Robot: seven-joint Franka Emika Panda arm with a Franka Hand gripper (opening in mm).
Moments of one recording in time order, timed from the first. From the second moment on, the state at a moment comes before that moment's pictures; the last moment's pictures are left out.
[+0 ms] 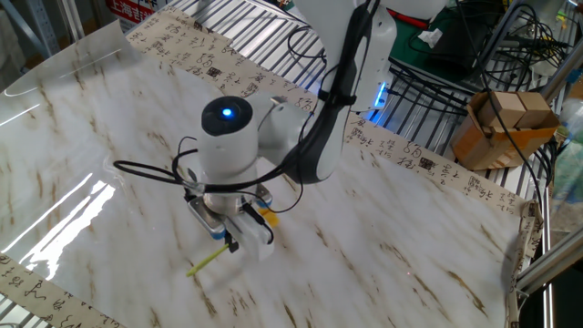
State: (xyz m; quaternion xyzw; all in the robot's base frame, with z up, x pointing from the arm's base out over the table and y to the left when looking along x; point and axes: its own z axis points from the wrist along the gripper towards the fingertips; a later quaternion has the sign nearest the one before) arm 0.587 -0.007 0.092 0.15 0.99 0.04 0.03
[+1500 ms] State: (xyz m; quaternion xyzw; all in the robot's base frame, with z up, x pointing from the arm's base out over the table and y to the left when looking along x) arm 0.616 -0.035 0.106 0.09 1.00 0.00 0.03
